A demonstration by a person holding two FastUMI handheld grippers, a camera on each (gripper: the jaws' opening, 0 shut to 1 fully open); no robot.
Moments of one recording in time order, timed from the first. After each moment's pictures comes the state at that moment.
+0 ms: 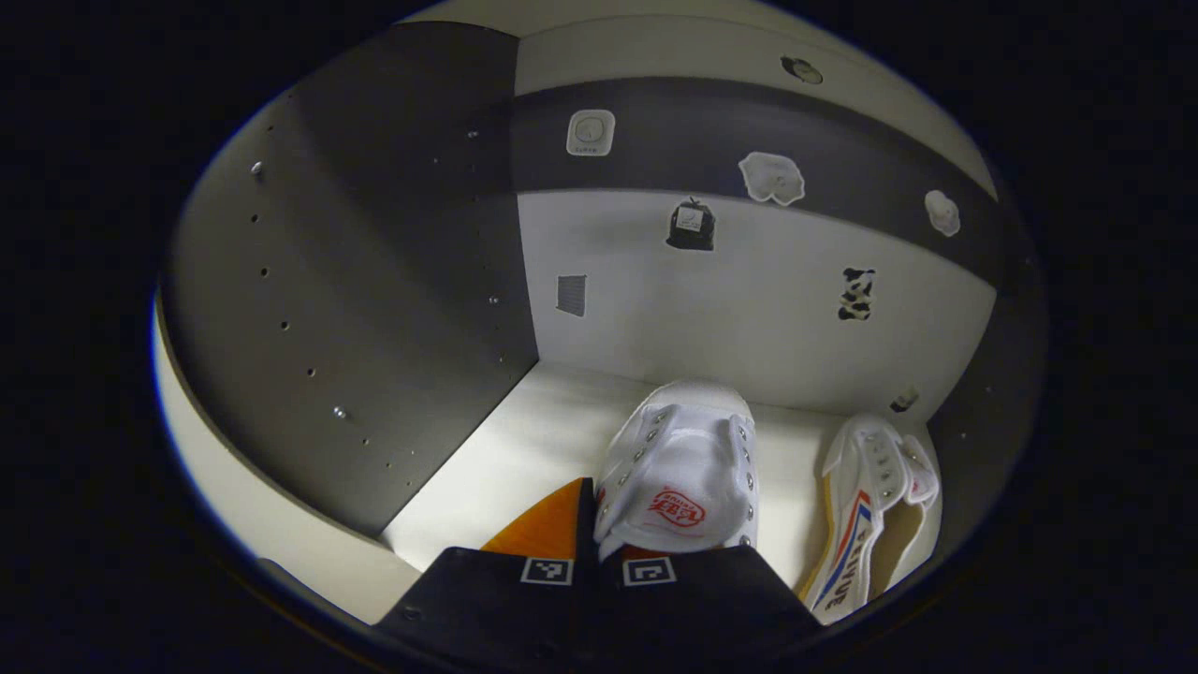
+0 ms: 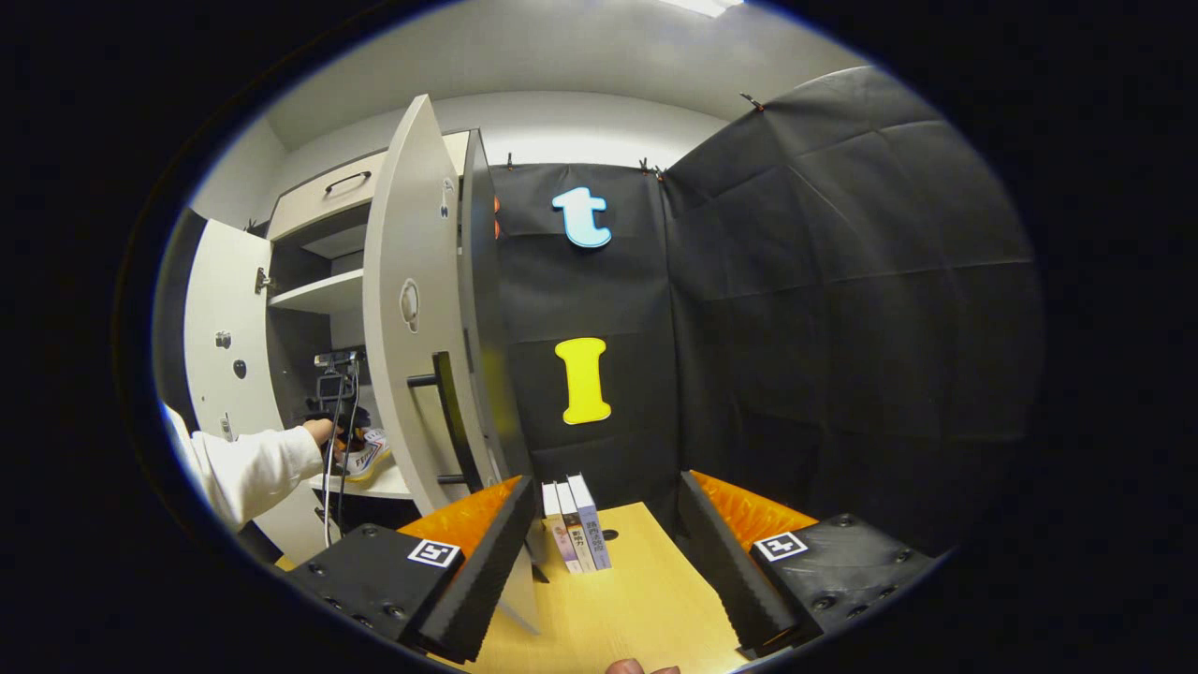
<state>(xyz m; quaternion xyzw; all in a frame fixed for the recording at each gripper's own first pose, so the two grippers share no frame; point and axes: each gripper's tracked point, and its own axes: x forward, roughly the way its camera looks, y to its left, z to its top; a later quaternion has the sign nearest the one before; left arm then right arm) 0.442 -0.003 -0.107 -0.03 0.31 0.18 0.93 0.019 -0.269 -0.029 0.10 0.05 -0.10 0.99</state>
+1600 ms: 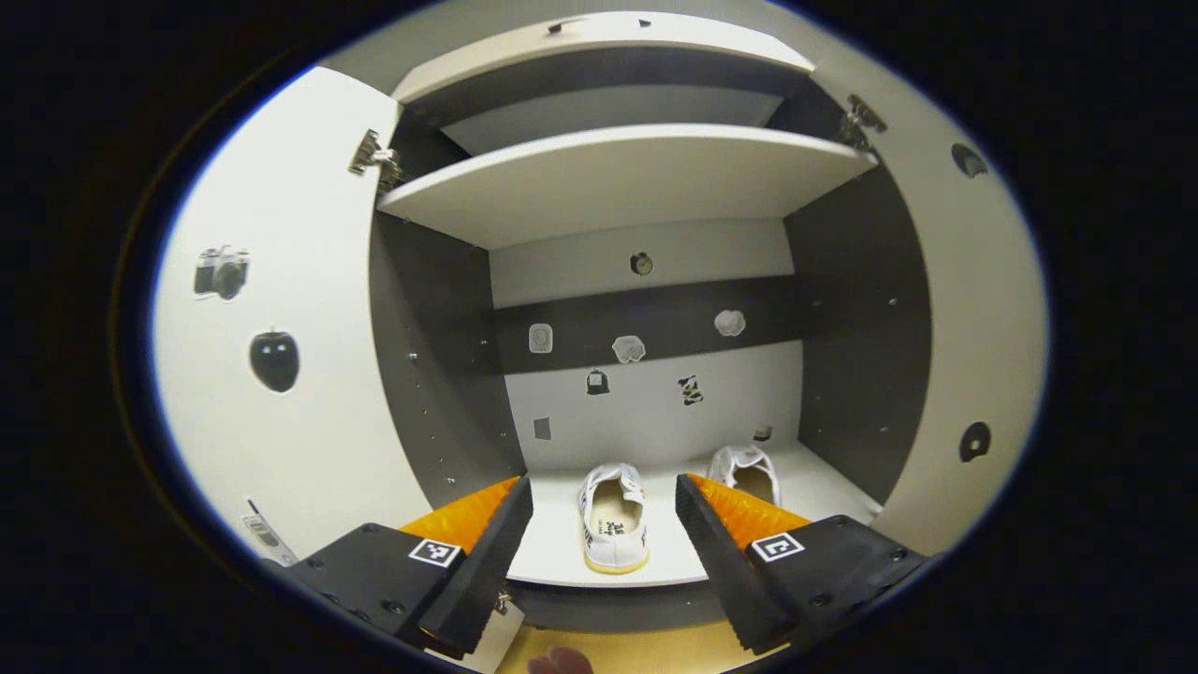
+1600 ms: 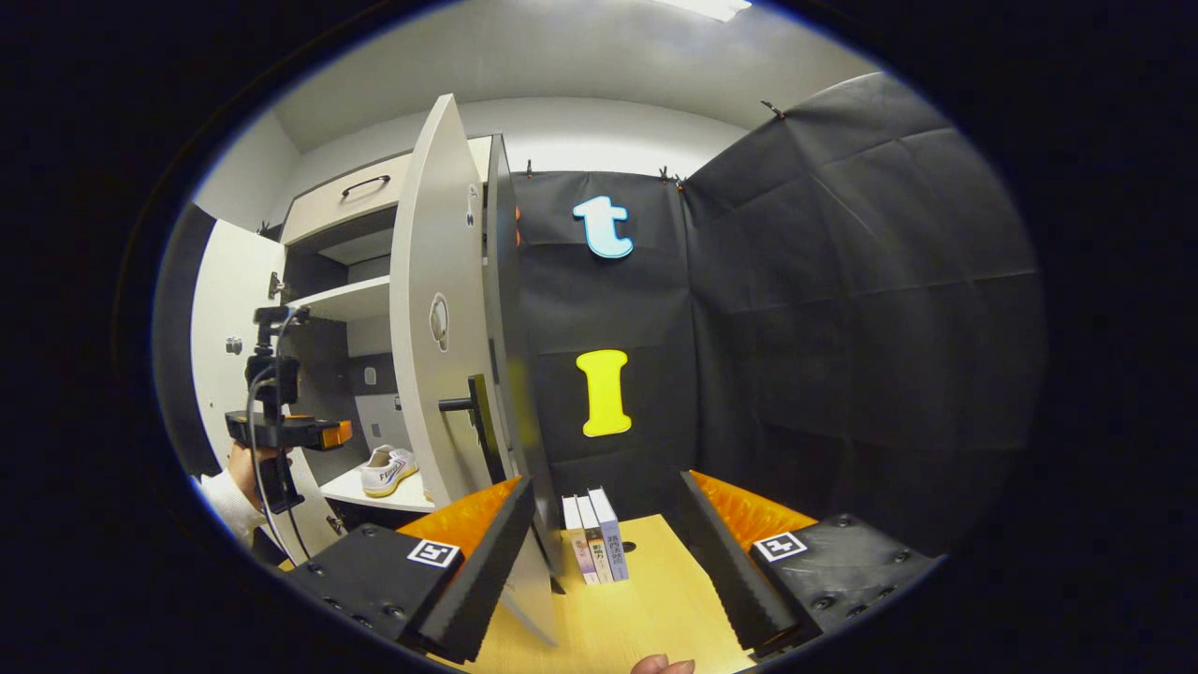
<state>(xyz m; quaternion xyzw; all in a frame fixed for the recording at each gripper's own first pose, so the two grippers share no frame) 0.232 -0.073 0.037 0.05 0.05 0.03 1.00 0.046 -0.232 -0.007 0.11 0.03 -0.06 0.99</state>
